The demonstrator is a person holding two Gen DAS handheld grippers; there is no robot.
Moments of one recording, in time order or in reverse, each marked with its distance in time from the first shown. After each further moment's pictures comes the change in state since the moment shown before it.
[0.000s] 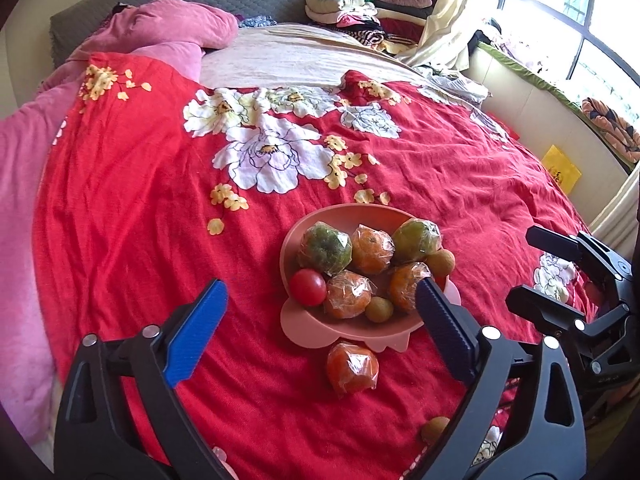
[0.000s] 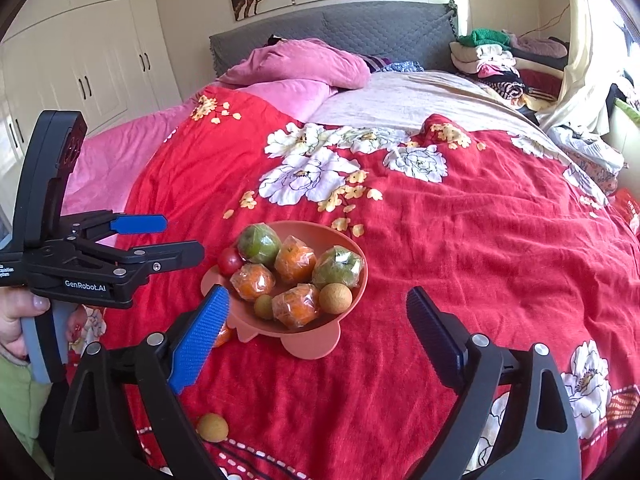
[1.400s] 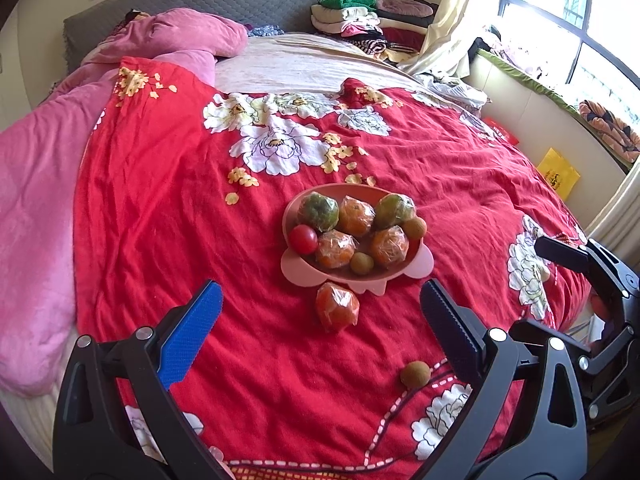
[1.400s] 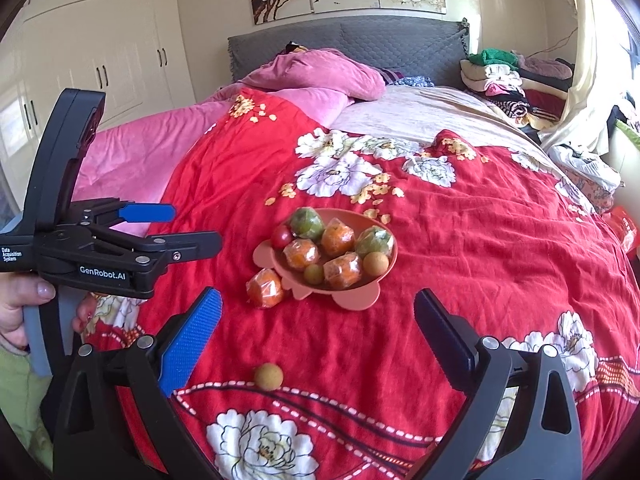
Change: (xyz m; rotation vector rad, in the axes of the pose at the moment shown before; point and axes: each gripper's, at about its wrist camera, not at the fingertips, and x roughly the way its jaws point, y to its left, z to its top) left arm -0.055 -0.013 -0.039 -0.010 -0.030 0.022; right arm -0.056 0.050 -0.031 -0.061 -0.027 -0.001
